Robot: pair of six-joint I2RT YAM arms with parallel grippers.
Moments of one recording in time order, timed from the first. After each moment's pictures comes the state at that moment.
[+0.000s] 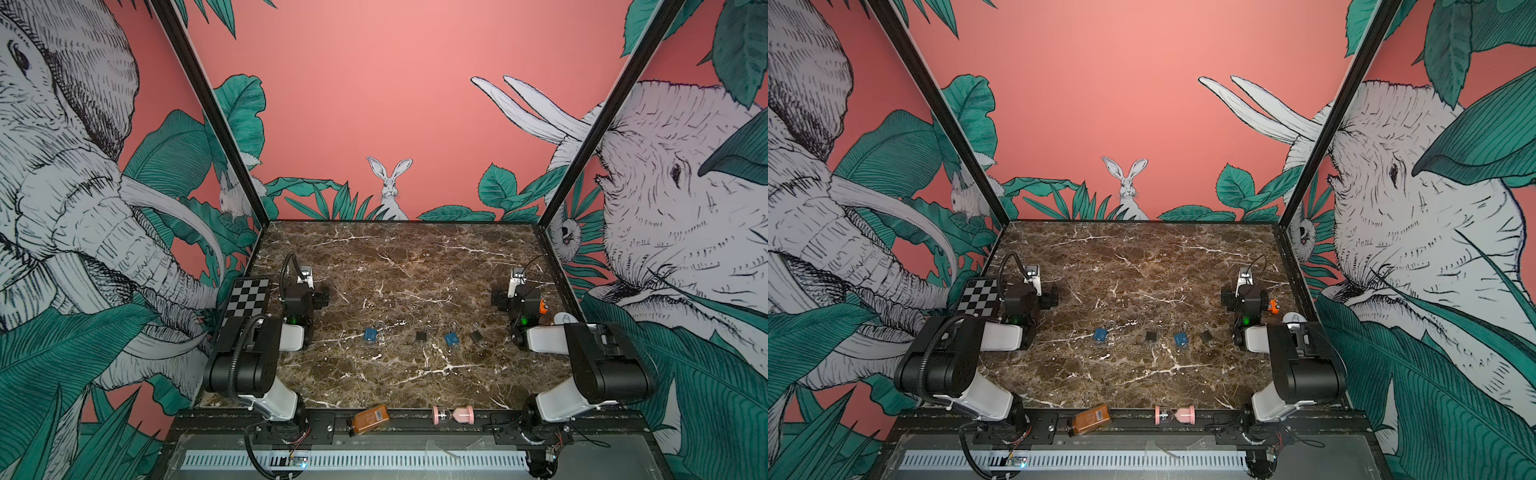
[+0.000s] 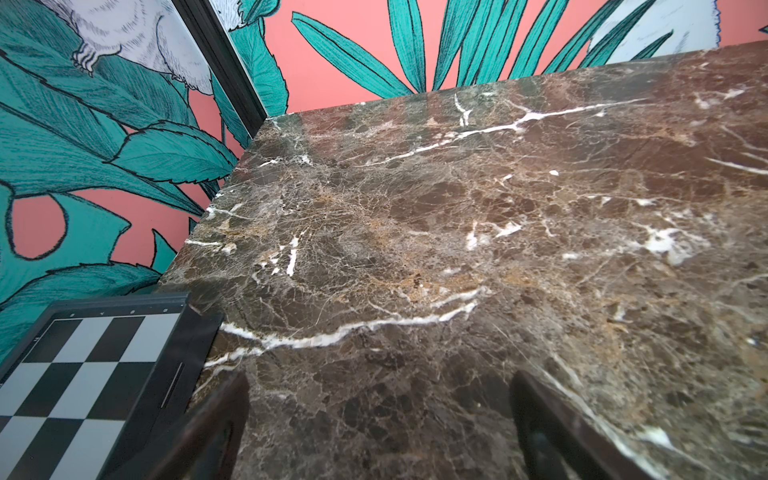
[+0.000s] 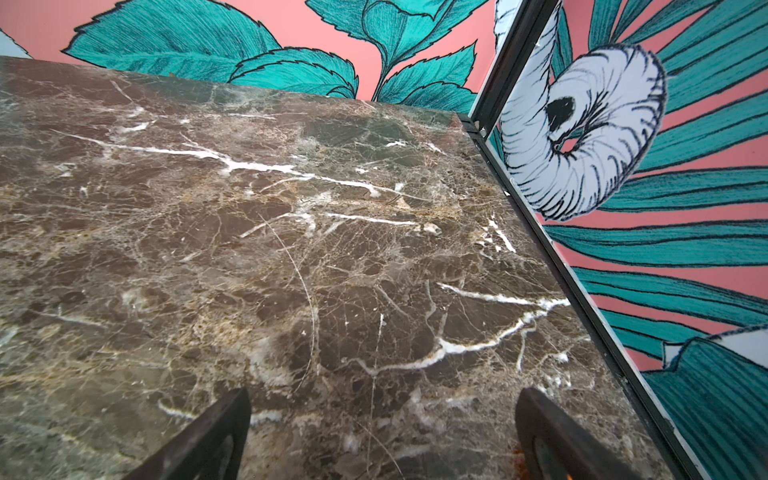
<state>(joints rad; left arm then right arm) -0.08 1.57 0.40 0.80 -0.21 0.13 0.05 1.54 0.40 0.73 0.27 -0.08</state>
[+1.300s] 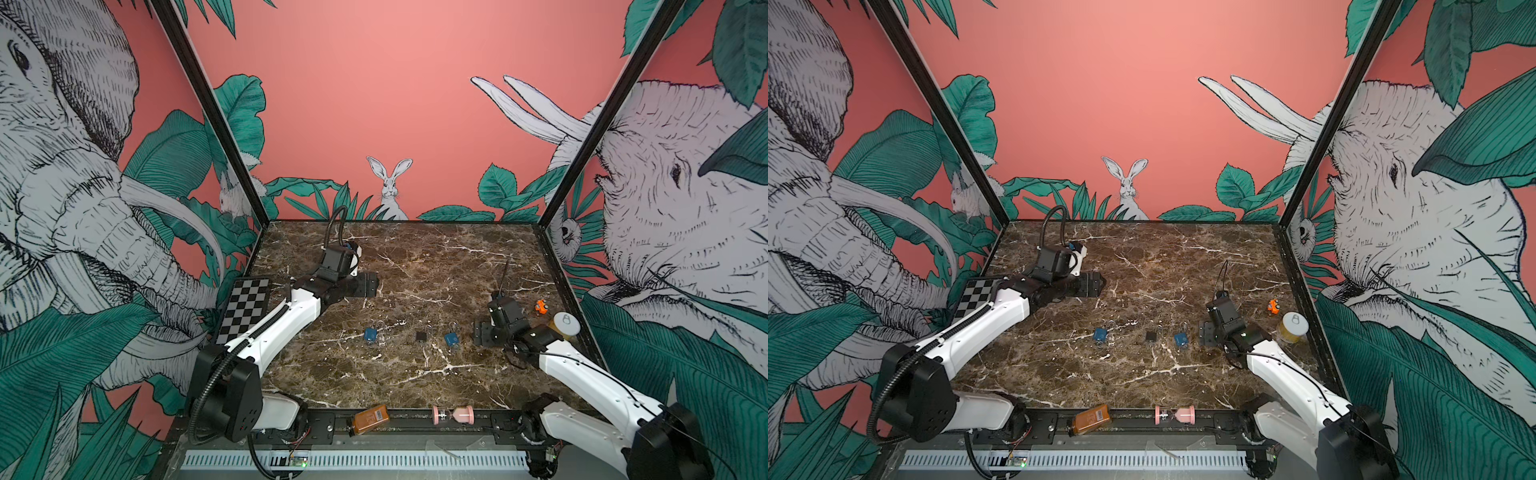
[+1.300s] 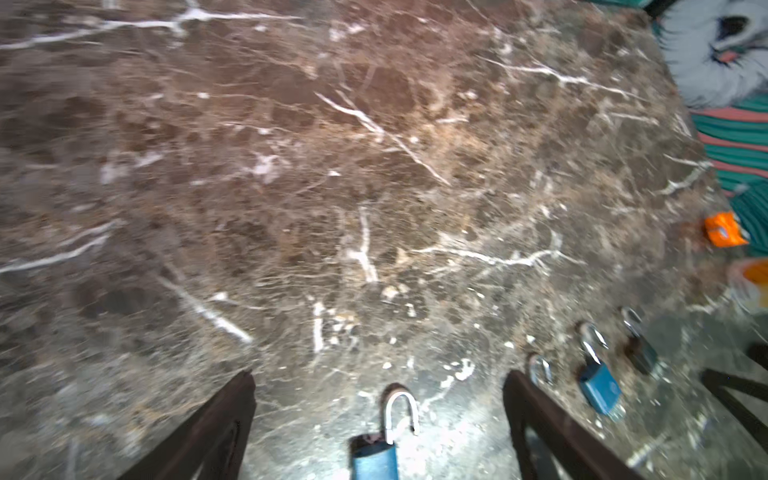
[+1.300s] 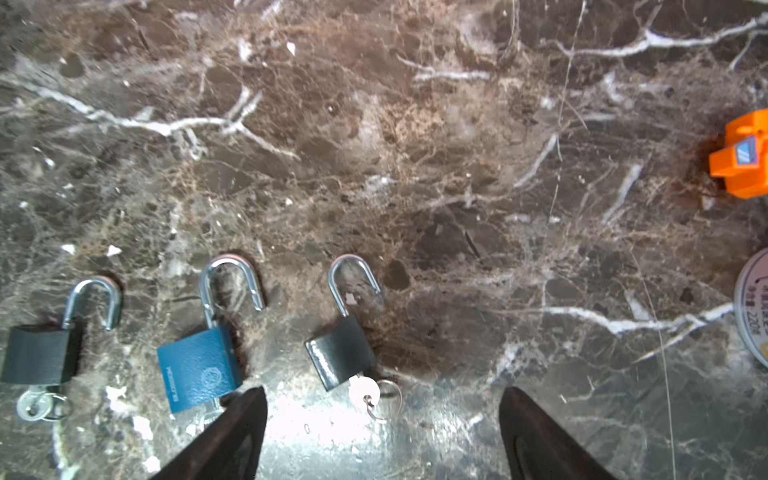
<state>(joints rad) -0.46 1.37 1.02 -0.45 0.13 -0.31 0.46 1.01 0.56 -0.57 0.22 0.39</state>
